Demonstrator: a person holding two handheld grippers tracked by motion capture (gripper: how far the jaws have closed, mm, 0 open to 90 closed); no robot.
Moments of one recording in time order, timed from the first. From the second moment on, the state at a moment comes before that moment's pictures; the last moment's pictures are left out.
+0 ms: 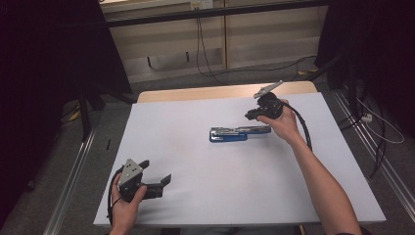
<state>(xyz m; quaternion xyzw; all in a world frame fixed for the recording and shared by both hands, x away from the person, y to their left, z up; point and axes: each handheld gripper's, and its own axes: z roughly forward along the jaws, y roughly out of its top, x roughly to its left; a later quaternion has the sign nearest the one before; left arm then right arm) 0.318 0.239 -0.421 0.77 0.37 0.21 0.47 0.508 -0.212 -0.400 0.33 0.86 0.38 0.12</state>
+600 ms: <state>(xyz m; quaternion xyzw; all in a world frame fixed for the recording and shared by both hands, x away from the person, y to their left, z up) 0.317 0.239 -0.421 0.77 0.37 0.21 0.47 0.501 -0.186 -0.396 0.30 0.86 0.39 0.10</state>
